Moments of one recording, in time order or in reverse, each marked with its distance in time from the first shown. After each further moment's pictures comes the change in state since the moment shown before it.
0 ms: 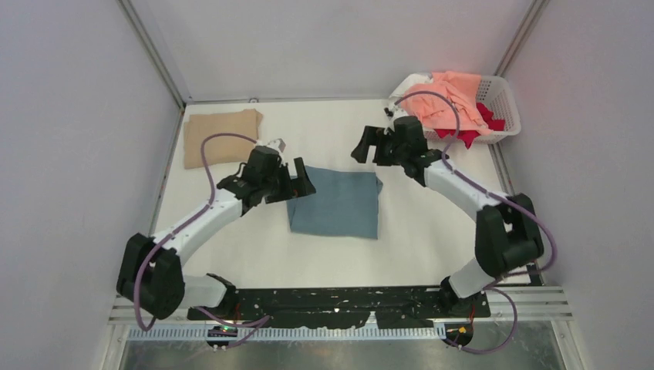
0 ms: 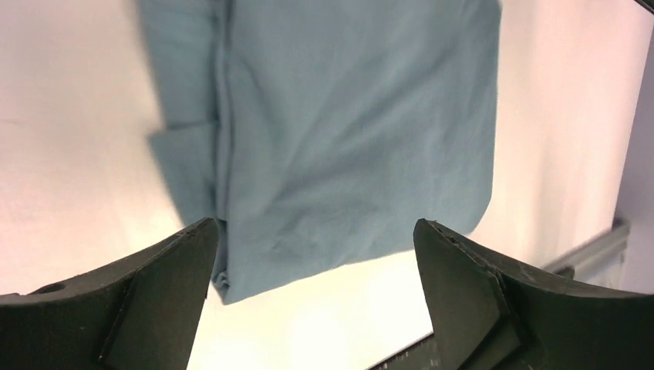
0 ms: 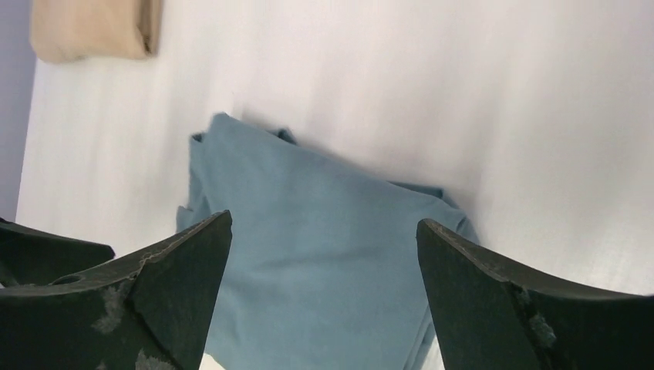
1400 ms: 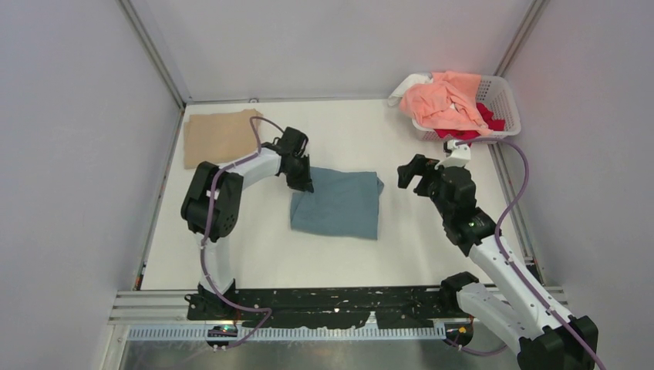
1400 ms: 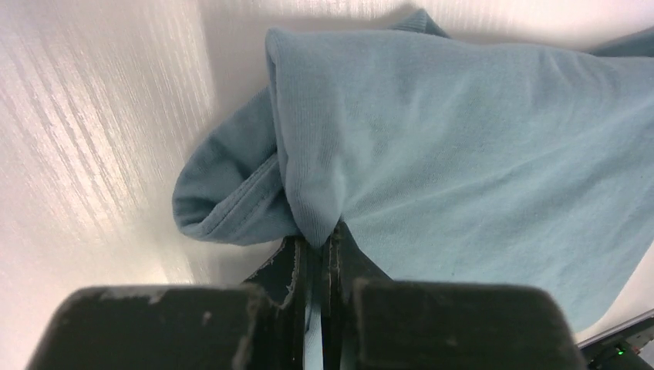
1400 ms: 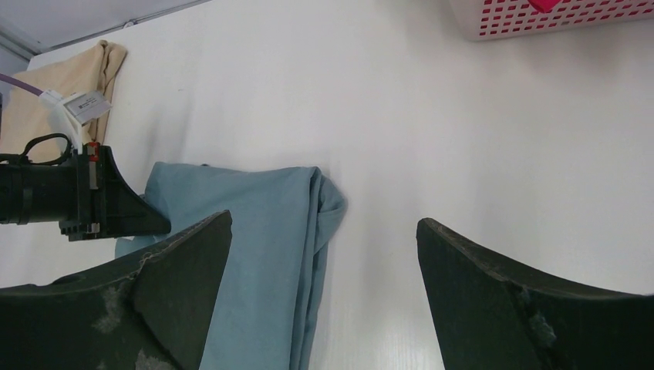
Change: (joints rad) left arm 0.040 0.576 0.442 -0.162 -0.019 0.134; right arm -0.023 -0.851 -0.465 -0.044 0.431 -0.033
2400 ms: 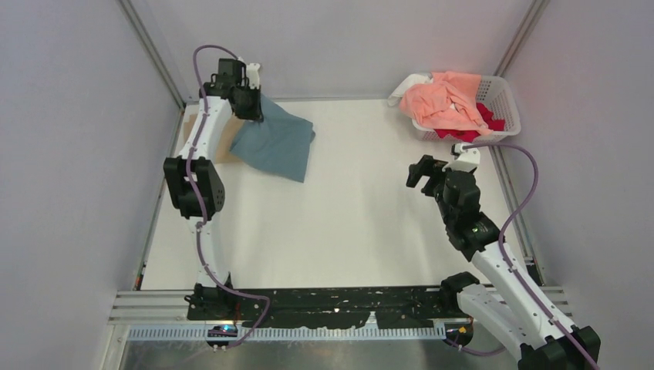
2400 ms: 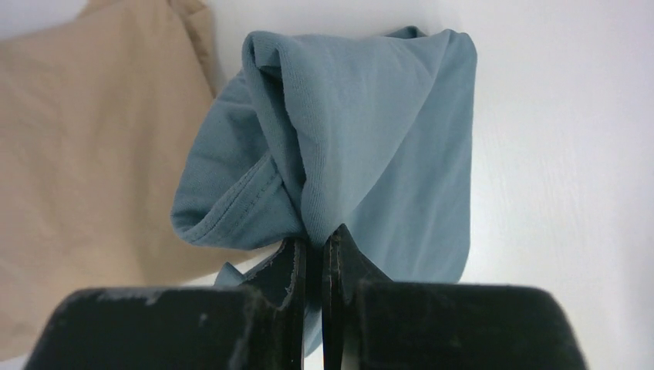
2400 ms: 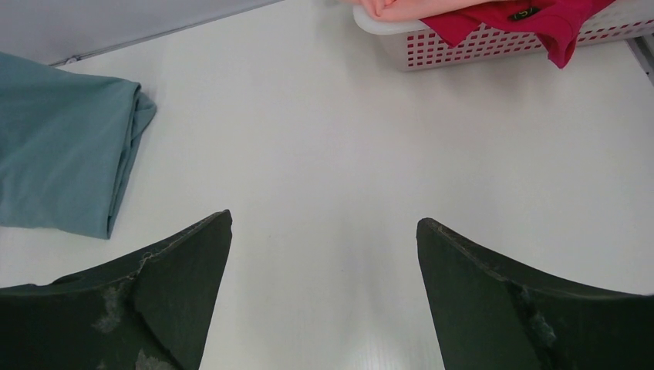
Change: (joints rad) left arm 0.356 0.161 0.762 -0.335 0.038 0.511; right arm -0.005 -0.075 -0.024 -0.005 0.139 -0.057
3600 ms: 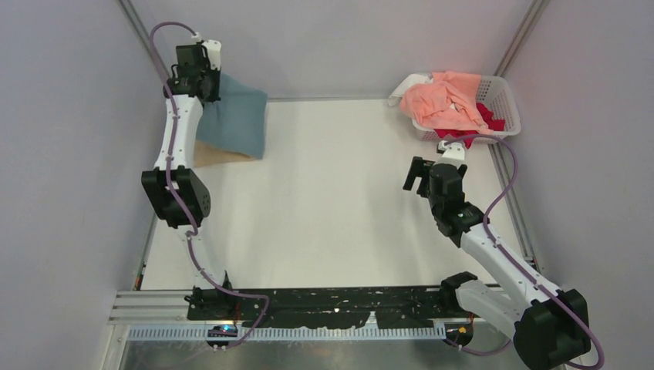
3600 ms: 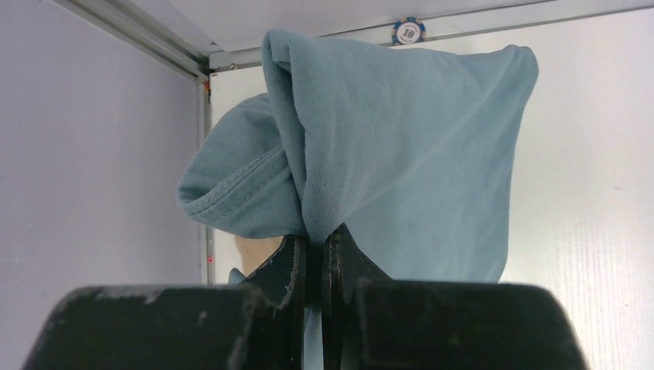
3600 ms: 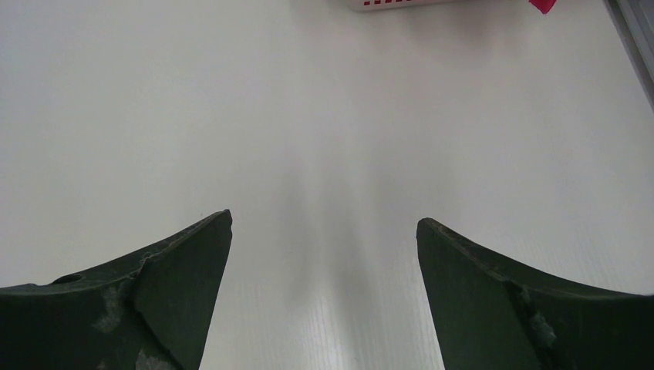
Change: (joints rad) left arm 0.138 -0.098 0.055 0.103 -0.279 0.223; right arm 0.000 0.209 -0.002 0.009 0.087 -0.055
